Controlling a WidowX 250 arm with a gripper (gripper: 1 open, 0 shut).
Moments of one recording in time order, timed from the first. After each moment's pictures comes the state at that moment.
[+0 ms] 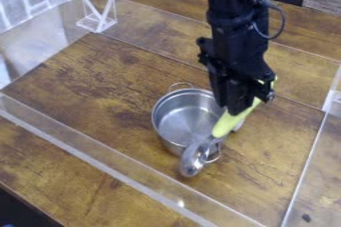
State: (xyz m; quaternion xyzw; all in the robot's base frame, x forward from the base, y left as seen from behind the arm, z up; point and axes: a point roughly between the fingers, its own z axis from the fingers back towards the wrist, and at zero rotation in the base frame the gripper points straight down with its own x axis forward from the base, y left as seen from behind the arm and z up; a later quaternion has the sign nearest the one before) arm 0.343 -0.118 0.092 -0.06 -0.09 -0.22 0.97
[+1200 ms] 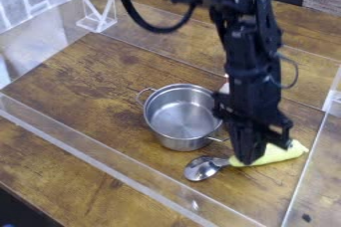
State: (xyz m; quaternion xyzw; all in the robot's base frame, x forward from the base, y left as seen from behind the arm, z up) arm 0.324 -0.147 0.042 -0.13 0.01 -0.20 0.97
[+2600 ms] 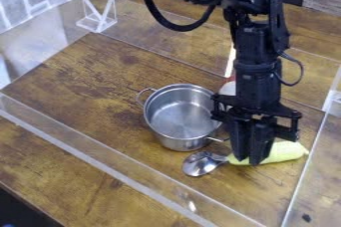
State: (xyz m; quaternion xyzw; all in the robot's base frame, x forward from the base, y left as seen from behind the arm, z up) arm 0.333 -0.140 0.034 -0.10 0.08 -0.11 0.99
